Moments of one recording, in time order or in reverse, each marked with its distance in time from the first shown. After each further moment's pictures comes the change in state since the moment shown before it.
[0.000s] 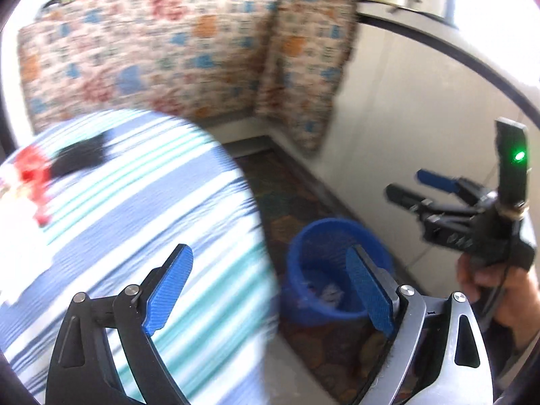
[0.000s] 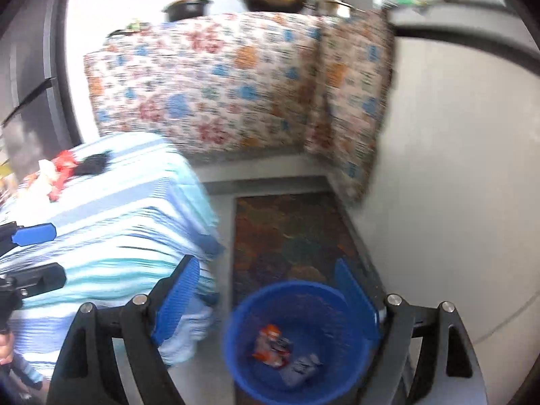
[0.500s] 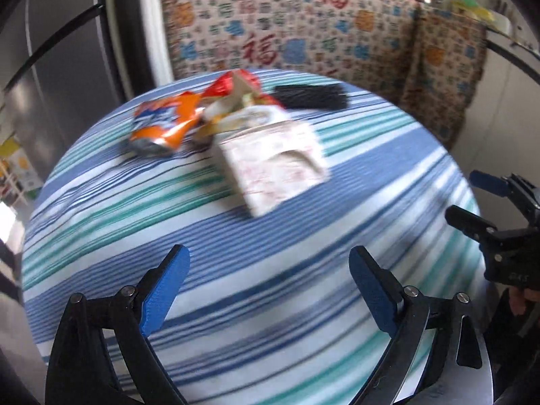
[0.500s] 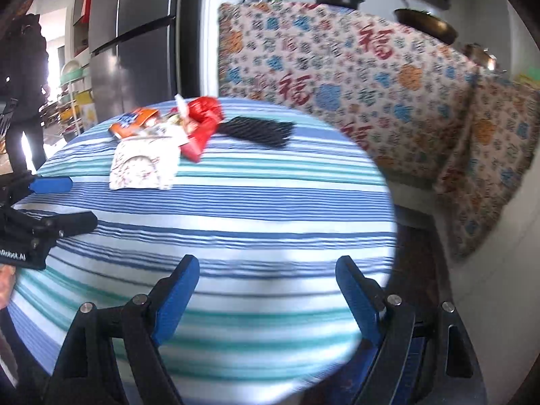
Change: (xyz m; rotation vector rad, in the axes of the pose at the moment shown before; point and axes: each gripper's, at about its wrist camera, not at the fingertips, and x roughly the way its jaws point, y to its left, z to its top) left arm -0.070 0.186 -0.076 -0.208 0.032 0.399; right arm 0.030 0.227 0.001 -0.303 0.043 0.275
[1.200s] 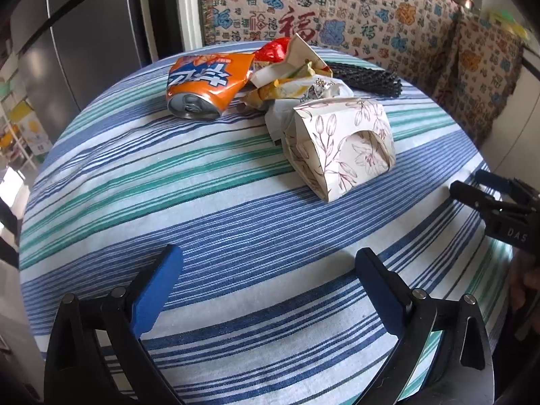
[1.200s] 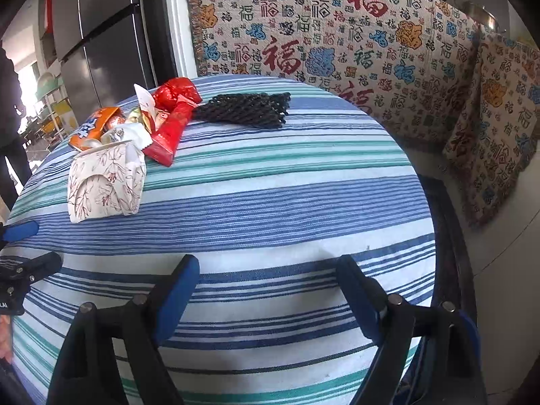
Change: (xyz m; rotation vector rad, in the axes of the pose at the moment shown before) left arm 0.022 0.027 -0.006 -0.085 0.092 0.040; right arm 0.057 -0.006 0.025 0.134 0.112 -0.014
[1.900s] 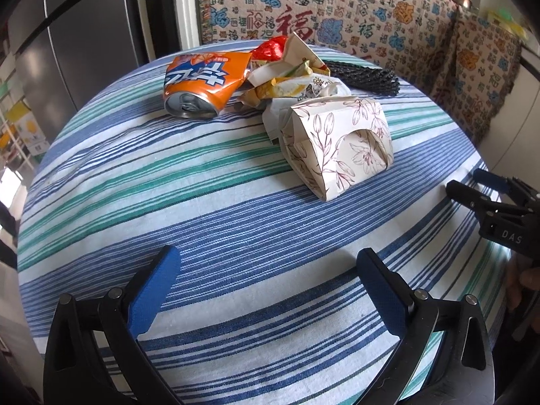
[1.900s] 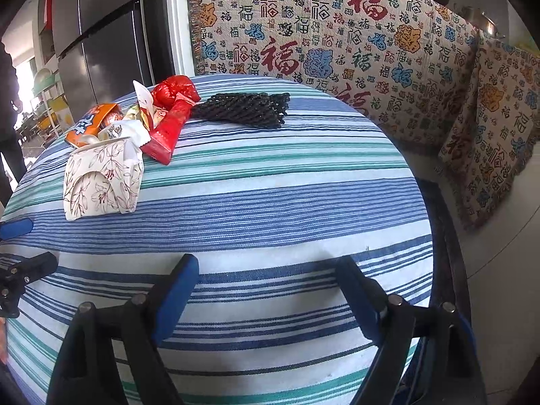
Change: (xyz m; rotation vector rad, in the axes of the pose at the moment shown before) left arm -0.002 0.003 0.000 -0.007 -0.002 -0.028; right arm -0.001 0.003 0.001 -0.009 0.001 -0.024
